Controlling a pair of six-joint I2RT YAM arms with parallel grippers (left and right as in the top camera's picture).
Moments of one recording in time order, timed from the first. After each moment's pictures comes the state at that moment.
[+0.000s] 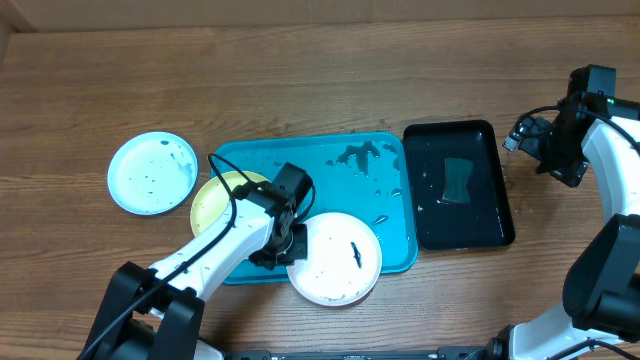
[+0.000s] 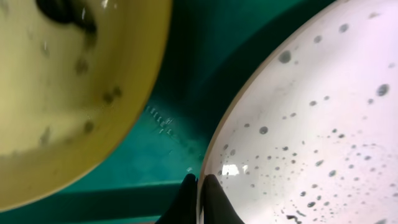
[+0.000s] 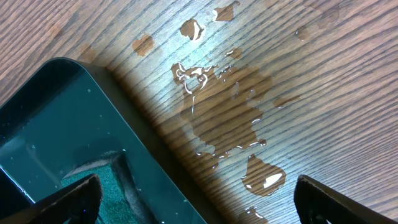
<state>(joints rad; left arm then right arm) -0.49 1.59 0.90 -0.90 0.11 -0.53 -0.26 1.79 1.39 -0.96 -0.05 0.33</state>
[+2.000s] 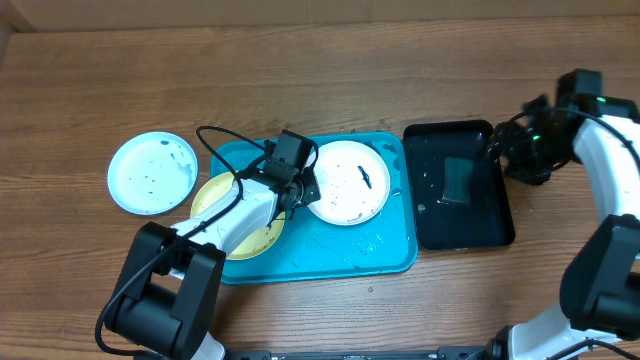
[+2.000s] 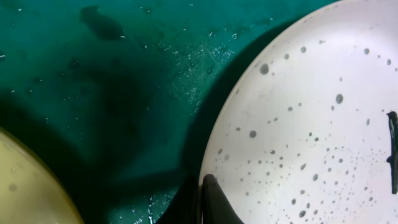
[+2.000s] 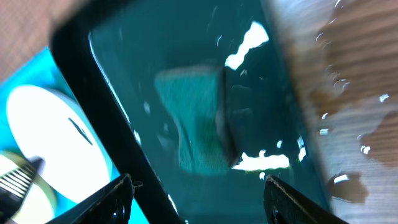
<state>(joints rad) -0.42 1.76 0.95 -0.36 0.00 -0.67 -0.19 1.79 1.39 -1.10 -0.37 0.18</state>
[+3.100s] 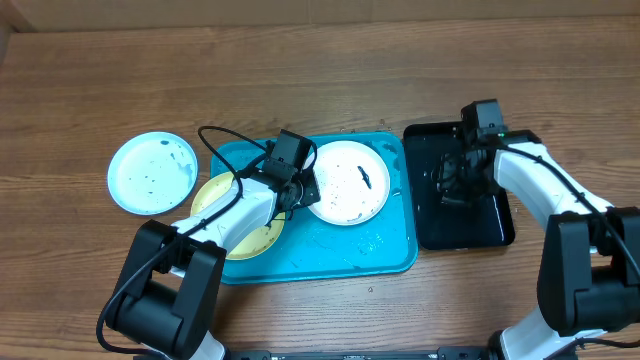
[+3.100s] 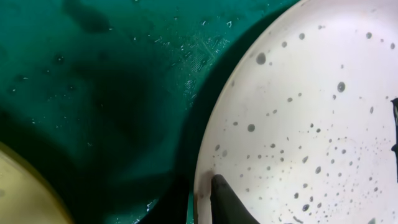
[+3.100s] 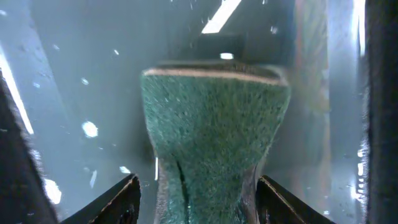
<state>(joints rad) -0.42 1.76 0.95 -0.37 0.03 -0.63 0.10 1.79 1.09 -0.68 -0.01 0.23</state>
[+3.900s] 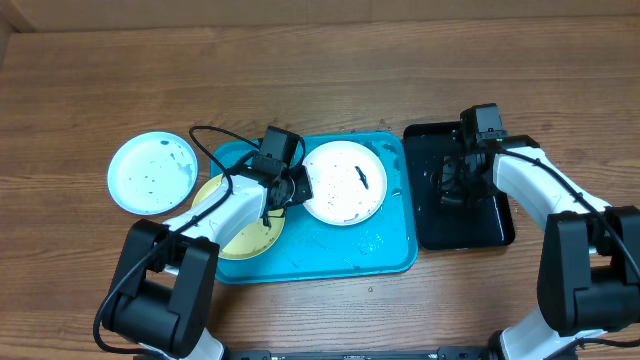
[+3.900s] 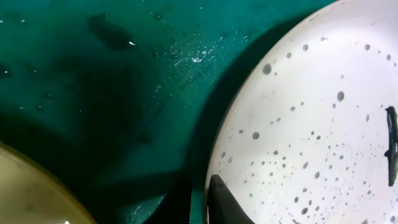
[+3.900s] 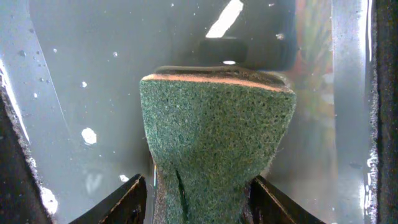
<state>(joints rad) -0.36 1.76 0.95 -0.37 0.09 -0.59 0.10 1.79 1.06 -0.64 -0.01 0.23</state>
